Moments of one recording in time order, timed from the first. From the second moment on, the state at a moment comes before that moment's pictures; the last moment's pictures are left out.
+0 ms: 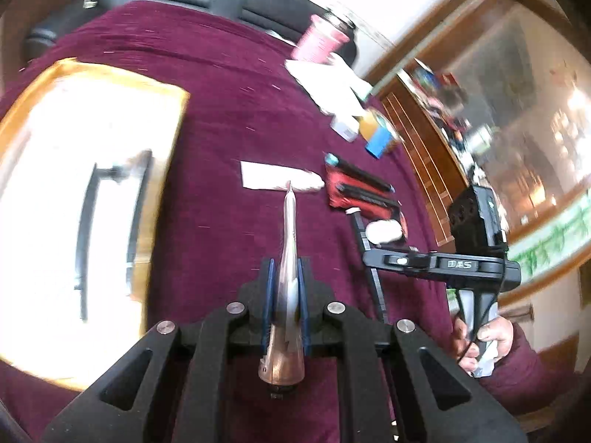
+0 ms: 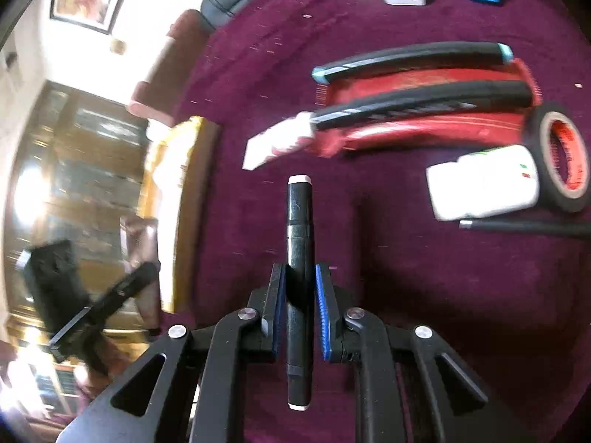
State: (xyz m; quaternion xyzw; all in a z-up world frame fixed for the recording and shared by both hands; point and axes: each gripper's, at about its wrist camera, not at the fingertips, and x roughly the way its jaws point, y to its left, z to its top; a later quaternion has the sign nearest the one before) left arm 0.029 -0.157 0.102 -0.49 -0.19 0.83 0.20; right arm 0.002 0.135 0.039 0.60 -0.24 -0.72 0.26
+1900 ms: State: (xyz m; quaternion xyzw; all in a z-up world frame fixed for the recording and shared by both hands) left arm -0.026 -0.334 0.104 -0.54 -0.21 0.81 0.11; right arm -0.030 -0.104 0.080 0.60 -0.17 -0.75 0.22
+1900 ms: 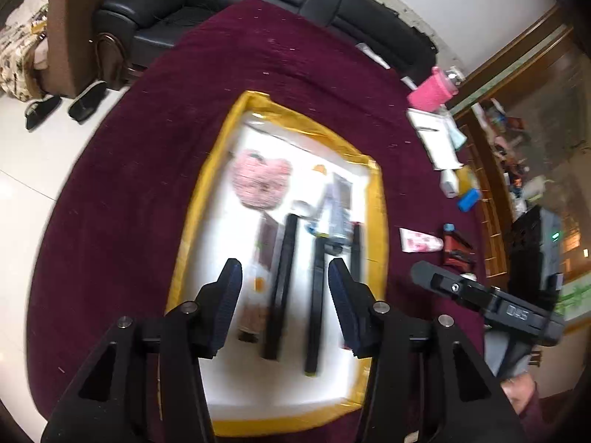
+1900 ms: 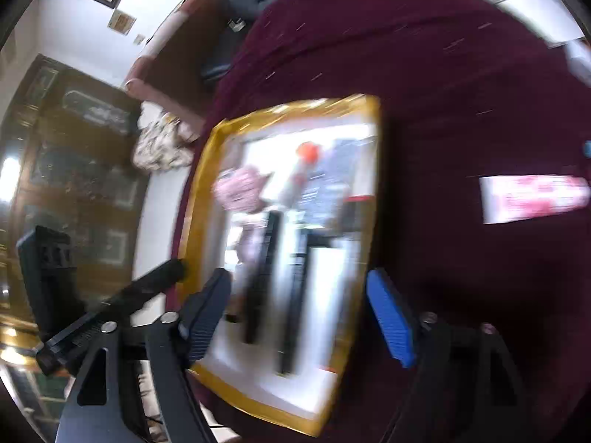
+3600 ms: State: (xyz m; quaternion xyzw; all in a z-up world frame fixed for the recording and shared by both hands) left arm 0.051 -0.131 0.056 -0.62 -0.22 0.74 0.14; right arm -0.047 0.103 0.082 0.59 -0.10 -0.77 0.22
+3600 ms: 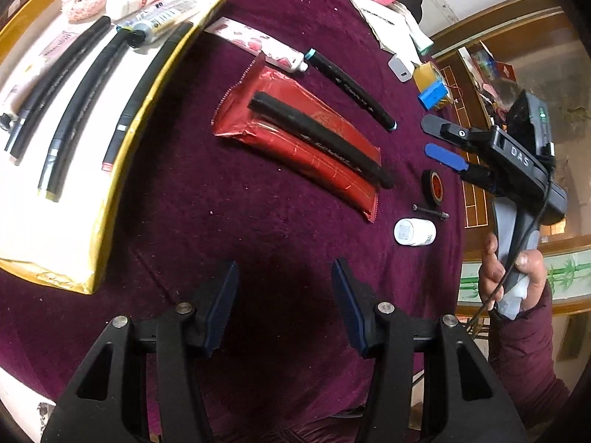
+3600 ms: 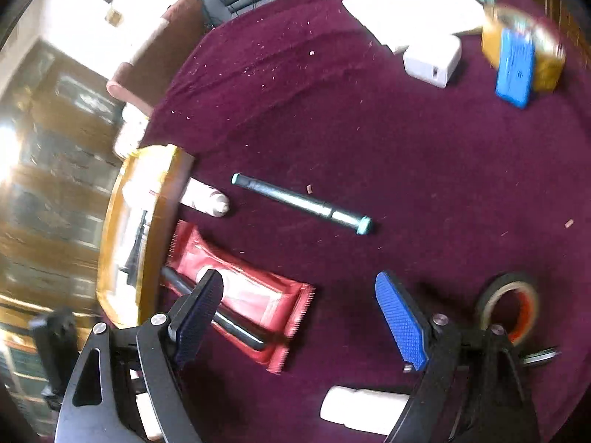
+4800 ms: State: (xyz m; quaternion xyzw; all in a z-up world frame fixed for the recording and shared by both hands) left arm -0.020 -0.059 0.098 -0.52 0.07 0.78 0.33; right arm -0.074 0.105 0.066 0.60 0.00 -0.78 0.18
